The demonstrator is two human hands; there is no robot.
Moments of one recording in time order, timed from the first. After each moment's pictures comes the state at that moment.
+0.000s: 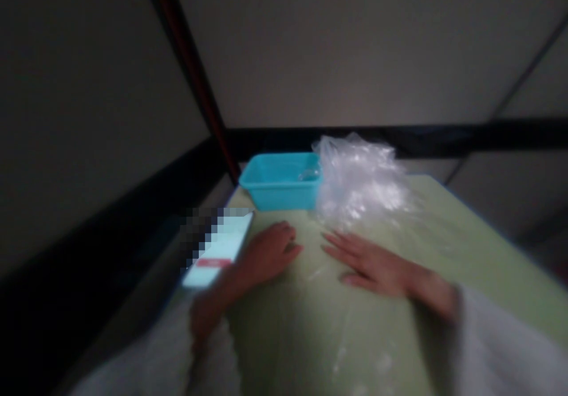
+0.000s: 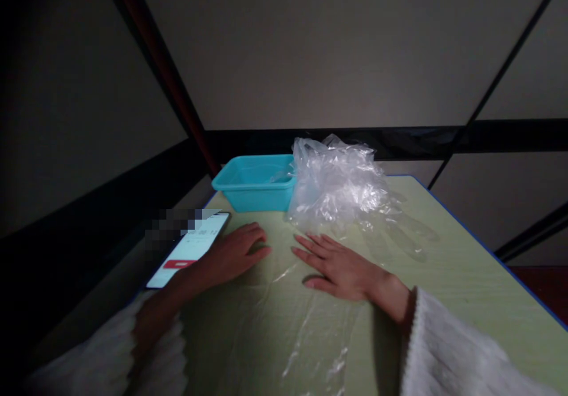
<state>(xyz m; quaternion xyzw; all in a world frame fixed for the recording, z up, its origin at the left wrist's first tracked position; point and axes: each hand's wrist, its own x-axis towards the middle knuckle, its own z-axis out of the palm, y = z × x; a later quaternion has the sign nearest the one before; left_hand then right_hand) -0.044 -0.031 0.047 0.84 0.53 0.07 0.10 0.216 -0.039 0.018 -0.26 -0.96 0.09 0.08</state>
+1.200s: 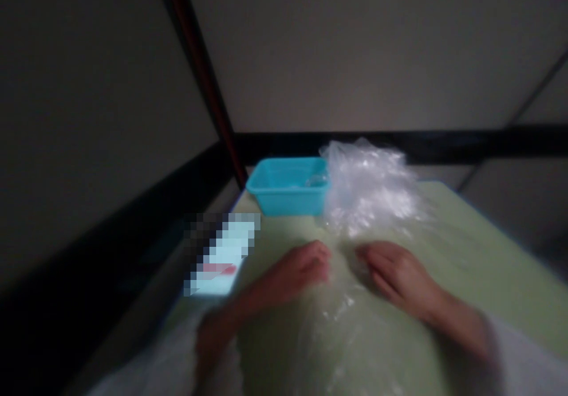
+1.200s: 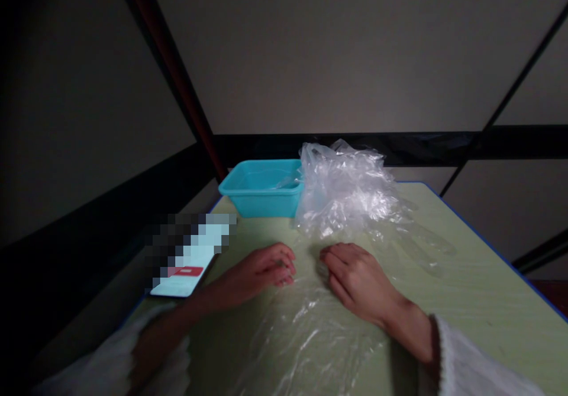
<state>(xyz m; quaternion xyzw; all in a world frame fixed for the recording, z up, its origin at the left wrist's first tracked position) -0.029 -0.048 0.029 0.73 0.40 0.23 0.51 0.215 -0.056 0.030 -0.33 -0.92 0.00 0.22</state>
